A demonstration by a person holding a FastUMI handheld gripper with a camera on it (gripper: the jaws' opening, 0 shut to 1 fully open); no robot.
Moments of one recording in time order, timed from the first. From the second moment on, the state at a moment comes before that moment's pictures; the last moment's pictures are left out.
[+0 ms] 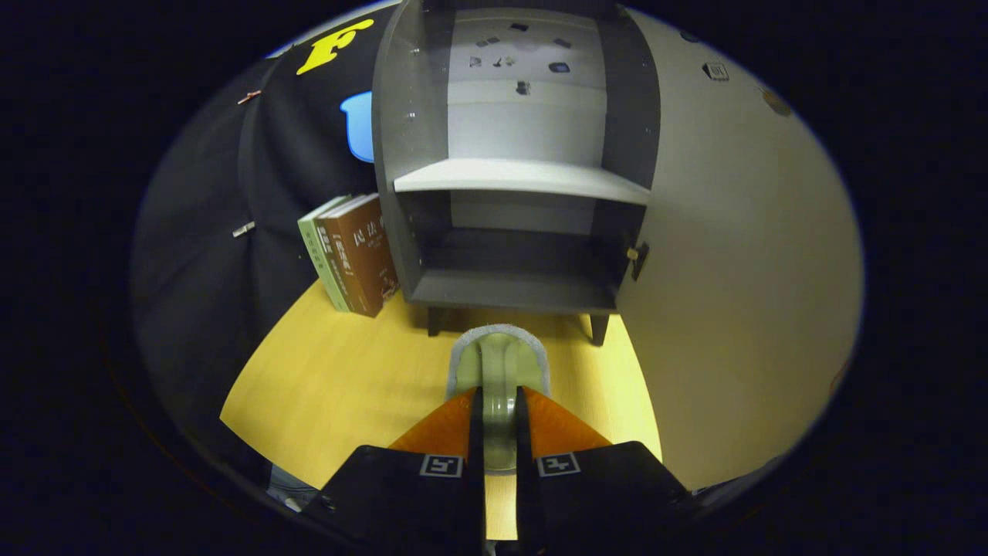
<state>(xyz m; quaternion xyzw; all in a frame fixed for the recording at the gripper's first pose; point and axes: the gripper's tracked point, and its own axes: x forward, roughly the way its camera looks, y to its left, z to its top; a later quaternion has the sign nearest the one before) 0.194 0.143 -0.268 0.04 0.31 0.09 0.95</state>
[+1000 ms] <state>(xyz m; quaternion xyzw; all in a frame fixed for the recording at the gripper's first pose) 0.399 0.184 -0.128 0.03 0.18 0.09 0.98</state>
